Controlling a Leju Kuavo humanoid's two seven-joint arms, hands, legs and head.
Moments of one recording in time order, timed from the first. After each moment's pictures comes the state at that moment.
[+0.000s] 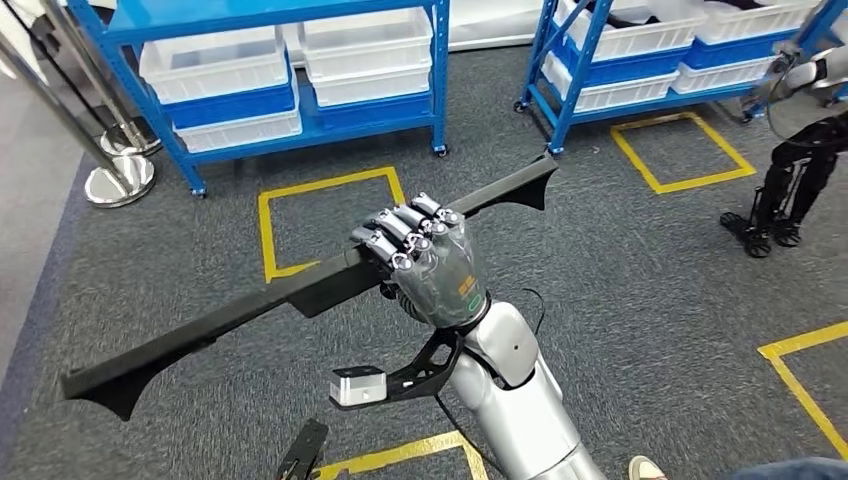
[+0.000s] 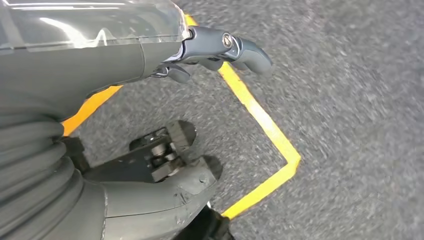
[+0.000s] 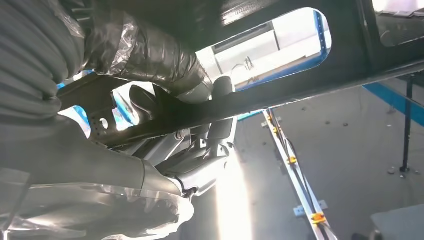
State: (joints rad) left arm -0.23 -0.27 0.57 -0.22 -0.94 0.05 -0.41; right arm -0.43 0.29 0.42 -1.47 1.19 -0.70 -0.51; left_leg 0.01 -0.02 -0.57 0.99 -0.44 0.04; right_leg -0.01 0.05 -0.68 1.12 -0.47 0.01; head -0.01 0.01
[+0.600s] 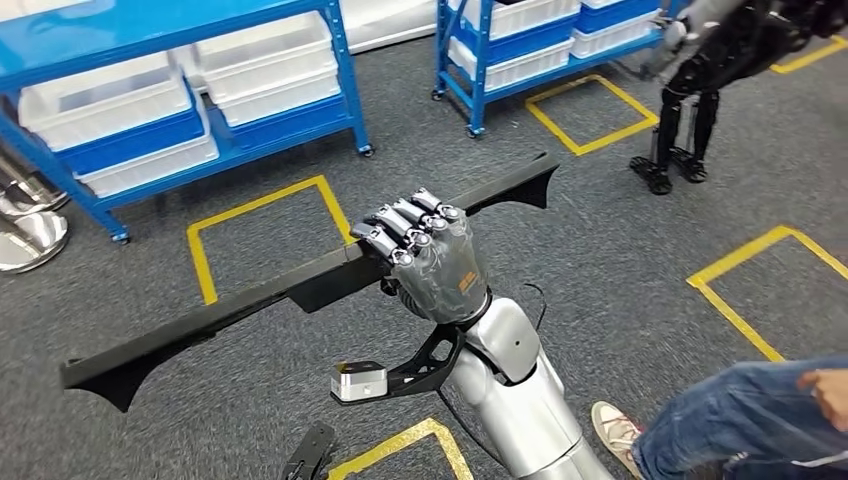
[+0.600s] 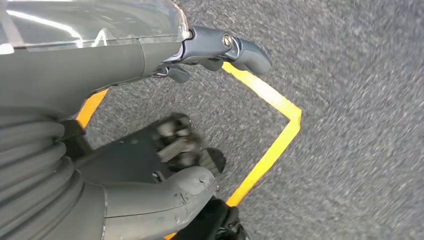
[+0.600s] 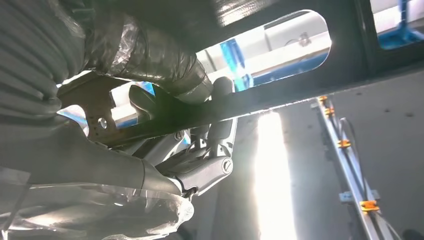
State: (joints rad) left arm -0.23 -0.27 0.57 -0.22 -0.94 0.04 -0.41; right arm -0.44 0.28 0.43 -1.47 1.19 -0.70 -0.51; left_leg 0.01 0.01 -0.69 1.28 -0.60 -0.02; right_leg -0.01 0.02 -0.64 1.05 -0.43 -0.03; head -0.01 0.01
